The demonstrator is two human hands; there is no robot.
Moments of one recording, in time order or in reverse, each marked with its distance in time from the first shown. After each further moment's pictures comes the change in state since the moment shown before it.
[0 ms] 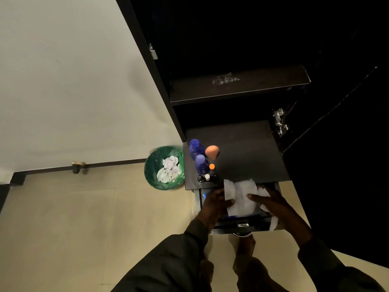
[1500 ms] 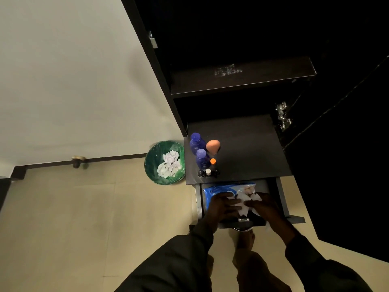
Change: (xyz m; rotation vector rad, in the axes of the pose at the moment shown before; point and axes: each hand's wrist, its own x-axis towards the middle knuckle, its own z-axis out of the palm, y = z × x) left_hand -0.015 -0.001 0.016 0.096 0.087 -0.183; right_hand 0.019 0.034 0.028 -0.219 0.182 0.072
